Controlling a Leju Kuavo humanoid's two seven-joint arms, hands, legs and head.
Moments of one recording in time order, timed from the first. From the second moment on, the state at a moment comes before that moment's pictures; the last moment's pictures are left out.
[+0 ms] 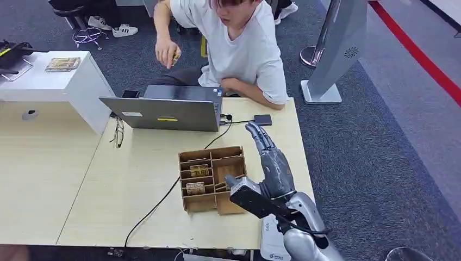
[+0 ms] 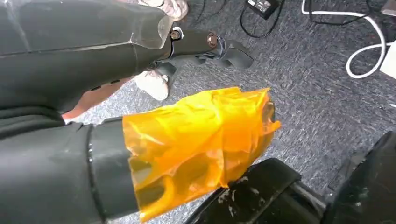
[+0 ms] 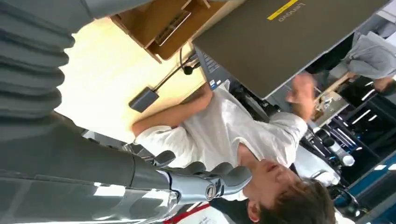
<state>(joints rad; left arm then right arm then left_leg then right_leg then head) 0.09 0.07 -0.74 -0.62 -0.48 0.30 0.29 -0.07 0.01 0.43 -1.68 0.70 -0.23 -0.02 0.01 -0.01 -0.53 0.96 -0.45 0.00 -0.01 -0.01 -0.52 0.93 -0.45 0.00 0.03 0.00</state>
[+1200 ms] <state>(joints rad) 0.09 0.04 -0.61 -0.64 -0.65 0.22 0.28 -0.16 0.06 0.45 -1.47 0.92 -0.25 0.10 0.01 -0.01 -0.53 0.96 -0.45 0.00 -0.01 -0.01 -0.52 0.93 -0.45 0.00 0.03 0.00</state>
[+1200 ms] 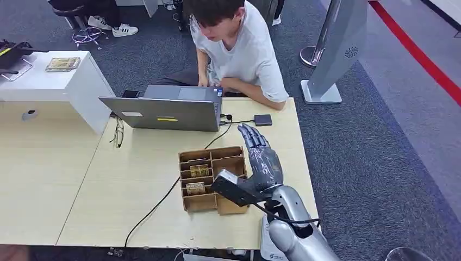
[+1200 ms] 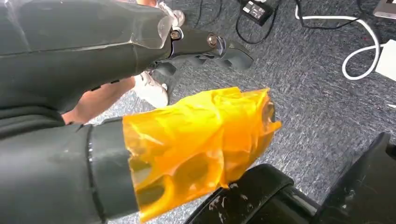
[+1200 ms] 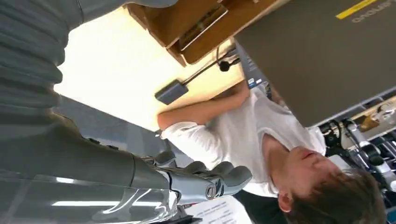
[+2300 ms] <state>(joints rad) 0.09 0.01 -0.55 -0.64 -0.71 0.21 0.27 -0.21 0.07 0.53 -1.33 1.24 -0.27 0.19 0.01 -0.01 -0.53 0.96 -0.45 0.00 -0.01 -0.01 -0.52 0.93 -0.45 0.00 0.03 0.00</state>
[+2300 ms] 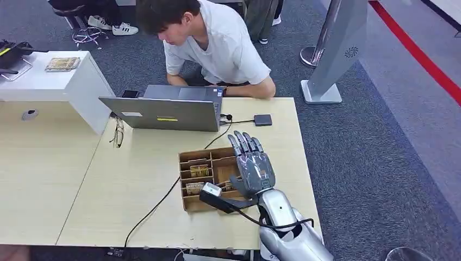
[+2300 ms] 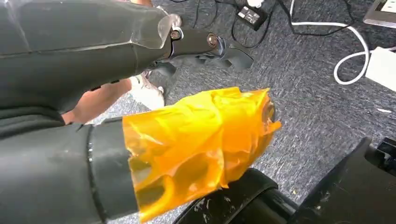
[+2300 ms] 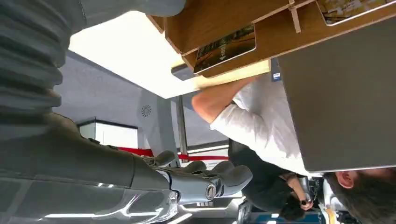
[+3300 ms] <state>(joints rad) 0.08 0.00 -0.53 -0.64 -0.73 0.21 0.25 -0.25 0.12 0.58 -1.21 1.28 -0.26 0.20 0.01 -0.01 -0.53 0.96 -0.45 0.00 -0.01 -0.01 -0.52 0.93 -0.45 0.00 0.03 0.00</state>
